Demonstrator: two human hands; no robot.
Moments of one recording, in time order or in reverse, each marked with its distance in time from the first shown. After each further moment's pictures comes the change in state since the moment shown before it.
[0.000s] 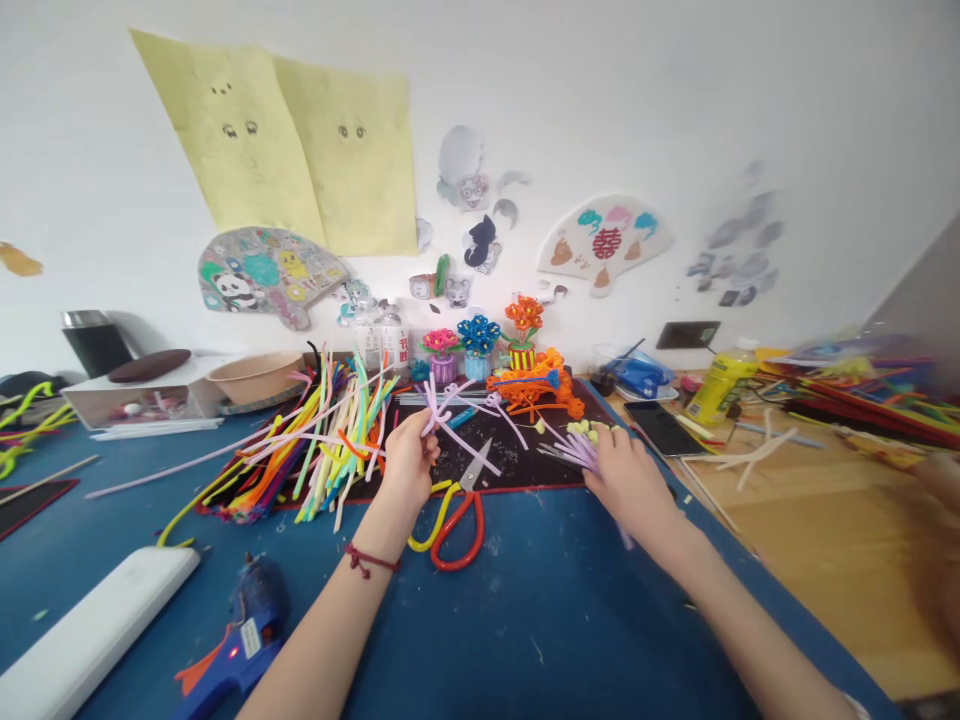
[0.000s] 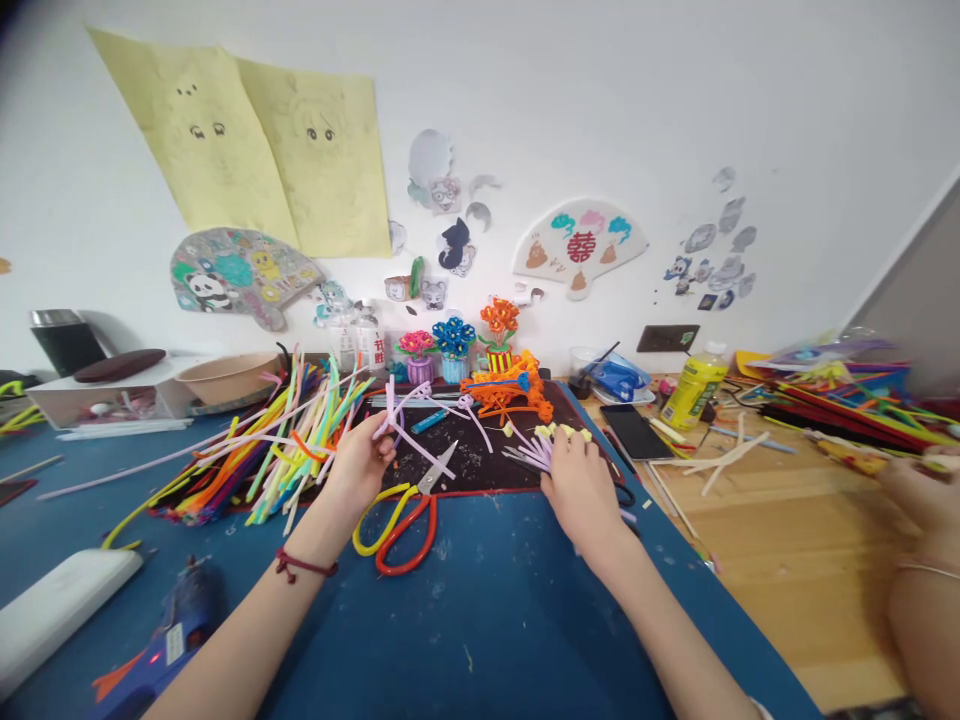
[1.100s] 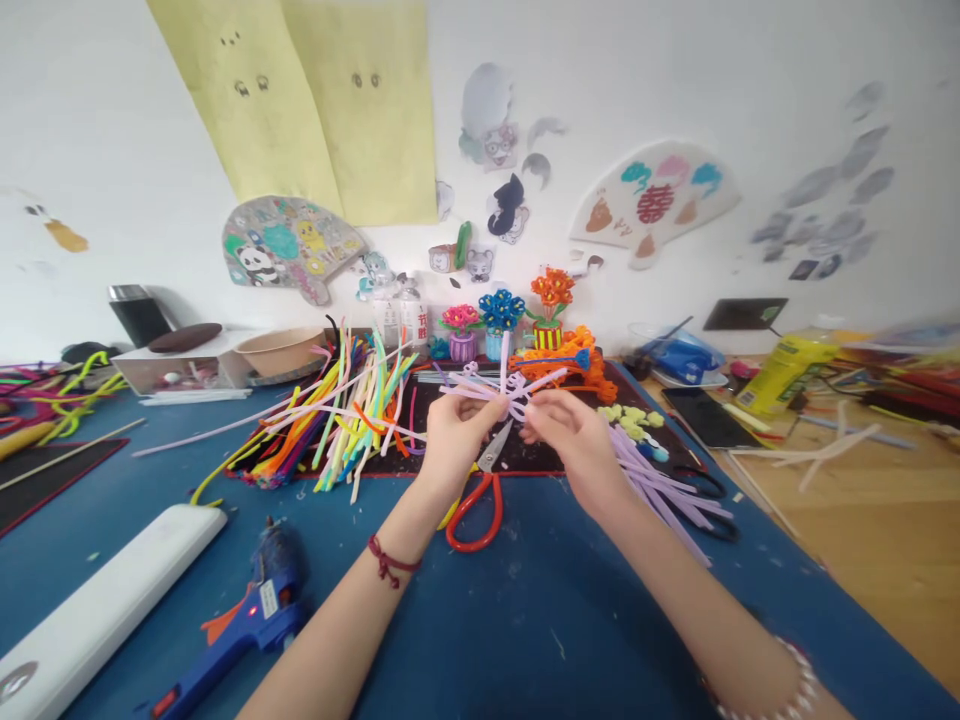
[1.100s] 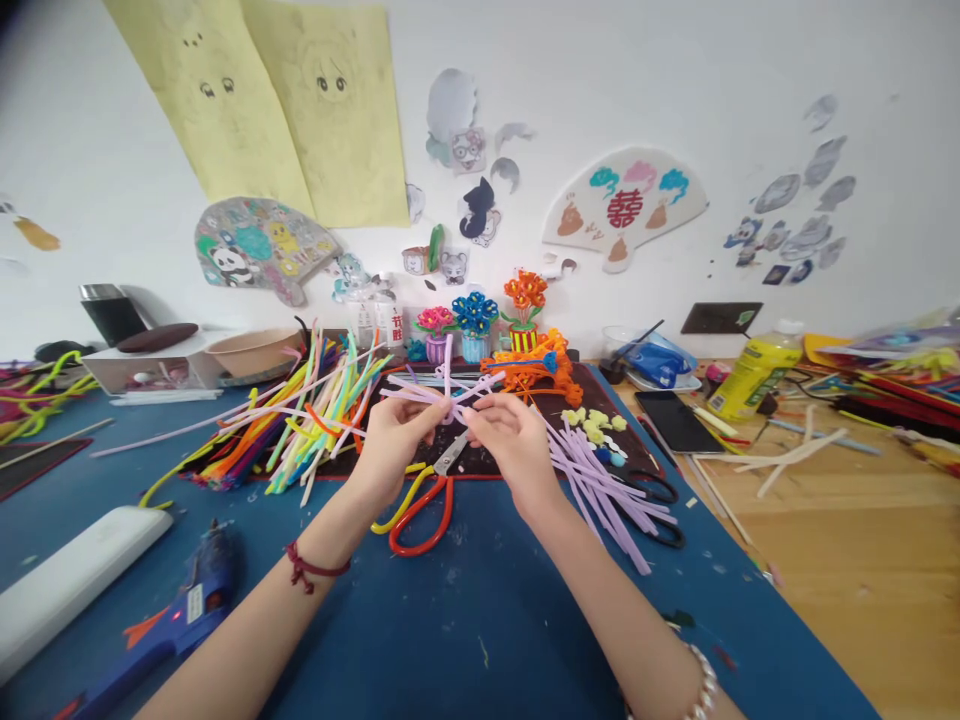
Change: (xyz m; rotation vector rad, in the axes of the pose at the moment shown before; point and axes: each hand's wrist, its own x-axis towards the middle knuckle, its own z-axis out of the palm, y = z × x) left_hand -0.033 -0.001 0.029 0.402 -0.227 0.220; right_hand 0.014 -0.103 -0.018 1.791 -0.062 0.170
